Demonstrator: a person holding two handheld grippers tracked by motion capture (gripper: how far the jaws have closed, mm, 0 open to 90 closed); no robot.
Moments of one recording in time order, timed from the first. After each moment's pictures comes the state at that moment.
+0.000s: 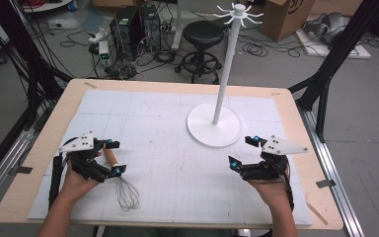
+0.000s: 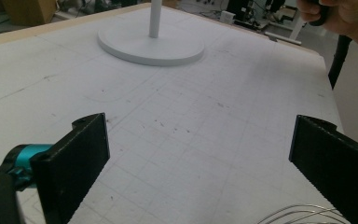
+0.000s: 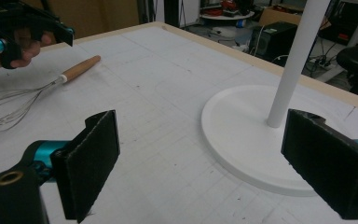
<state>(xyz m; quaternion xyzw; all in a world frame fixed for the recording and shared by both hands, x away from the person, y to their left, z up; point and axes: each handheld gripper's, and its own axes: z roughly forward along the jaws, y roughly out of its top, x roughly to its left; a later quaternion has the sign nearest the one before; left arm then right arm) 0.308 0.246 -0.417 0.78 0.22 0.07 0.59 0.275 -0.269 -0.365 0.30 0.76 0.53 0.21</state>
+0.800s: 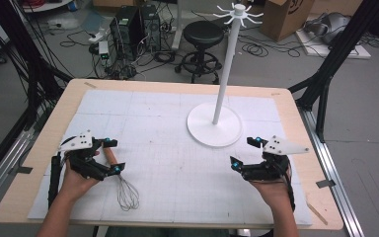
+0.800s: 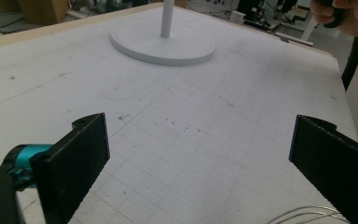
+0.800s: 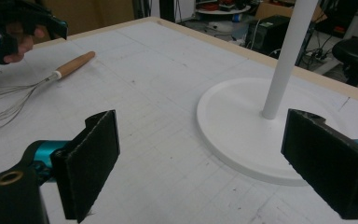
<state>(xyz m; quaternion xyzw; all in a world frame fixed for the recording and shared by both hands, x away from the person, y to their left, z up) 0.308 0.250 -0.415 0.77 0.24 0.08 0.58 0.274 -0.272 -0.368 0.31 0.77 0.53 0.20</state>
